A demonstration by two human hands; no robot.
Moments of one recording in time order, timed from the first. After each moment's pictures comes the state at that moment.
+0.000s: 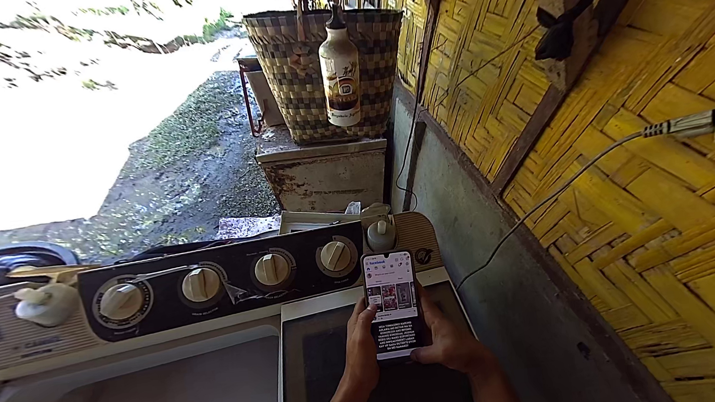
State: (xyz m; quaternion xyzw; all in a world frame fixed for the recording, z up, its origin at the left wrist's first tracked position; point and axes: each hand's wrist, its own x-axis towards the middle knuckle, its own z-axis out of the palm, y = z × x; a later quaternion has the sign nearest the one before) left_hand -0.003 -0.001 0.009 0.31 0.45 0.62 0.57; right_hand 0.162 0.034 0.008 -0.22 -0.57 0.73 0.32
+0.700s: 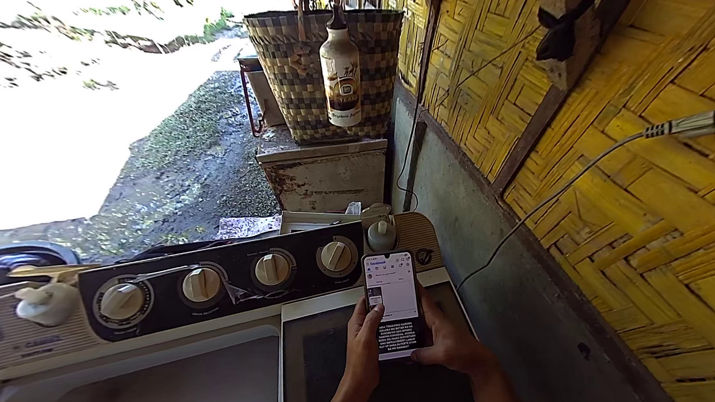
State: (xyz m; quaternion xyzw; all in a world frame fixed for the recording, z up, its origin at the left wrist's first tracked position) left_hand -0.002 -0.001 0.012 0.31 0.43 0.63 0.57; right_hand 0.162 0.034 0.009 -0.22 -0.57 0.72 0.32
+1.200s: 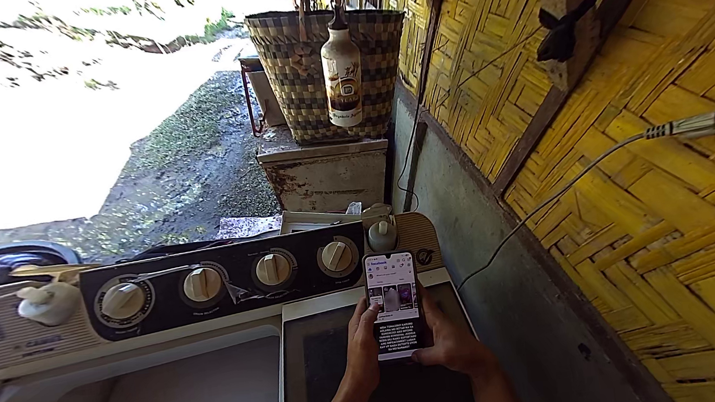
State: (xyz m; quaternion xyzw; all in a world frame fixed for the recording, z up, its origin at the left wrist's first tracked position) left_hand -0.003 -0.001 0.011 0.31 0.45 0.62 0.56; right_hand 0.162 0.033 0.009 -0.22 -0.57 0.73 0.32
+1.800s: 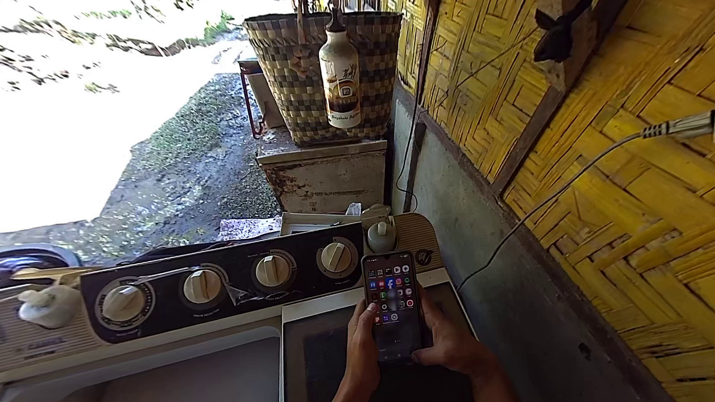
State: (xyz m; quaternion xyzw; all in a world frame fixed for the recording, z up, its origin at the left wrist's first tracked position) left_hand -0.003 0.000 0.008 0.31 0.45 0.63 0.56; right_hand 0.163 0.033 0.010 -0.23 -0.58 0.72 0.31
